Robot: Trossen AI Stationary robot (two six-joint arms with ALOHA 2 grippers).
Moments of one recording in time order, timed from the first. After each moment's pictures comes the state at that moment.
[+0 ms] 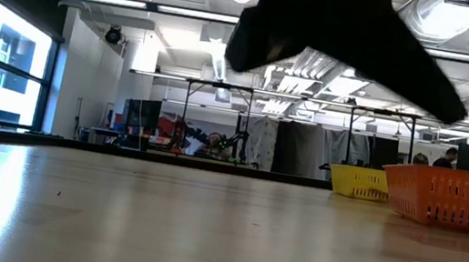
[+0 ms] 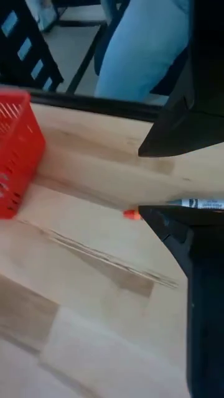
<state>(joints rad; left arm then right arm) -0.53 2.30 1.88 -0.47 -0.22 -0.83 0.66 1.18 0.88 -0.64 0.16 0.79</state>
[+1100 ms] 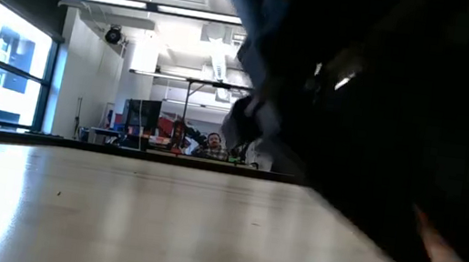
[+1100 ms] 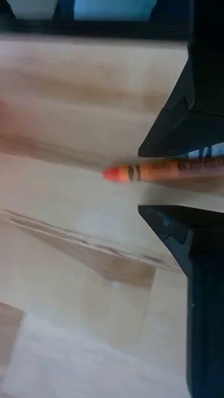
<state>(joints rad) -0.52 2.41 1.88 -0.47 -0.22 -0.73 0.93 1.43 0.88 -0.43 0.36 1.02</state>
